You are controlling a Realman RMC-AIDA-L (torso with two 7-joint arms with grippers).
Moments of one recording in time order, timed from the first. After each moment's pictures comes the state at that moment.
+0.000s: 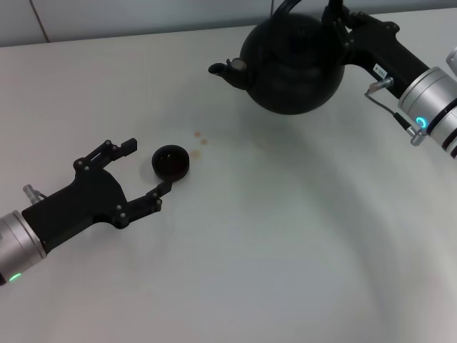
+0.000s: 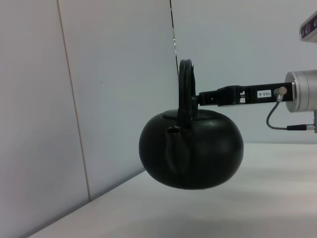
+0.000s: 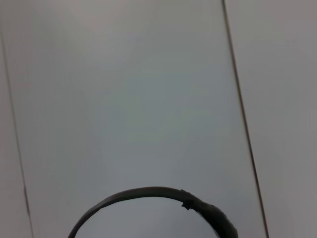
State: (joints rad) left arm -0.44 -2.08 0.99 0.21 1.39 1.37 -0.52; right arm 0.53 2.09 -1.24 -0.25 -0.56 -1.08 0.66
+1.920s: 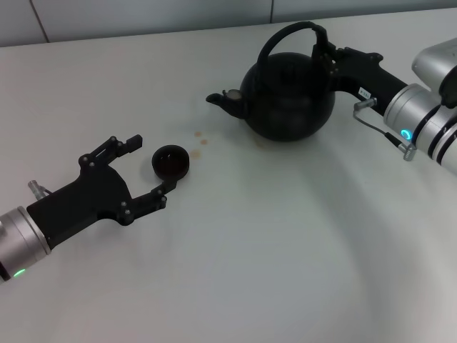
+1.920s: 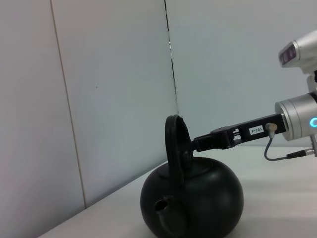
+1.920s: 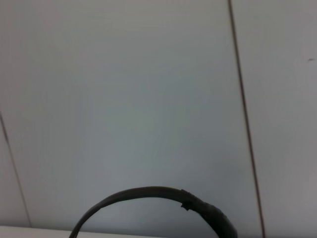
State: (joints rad) left arm -0.46 -2.08 0.99 0.20 1.39 1.37 -0.51; right arm 0.57 2.08 -1.31 -0.22 -0.57 -0.87 0.70
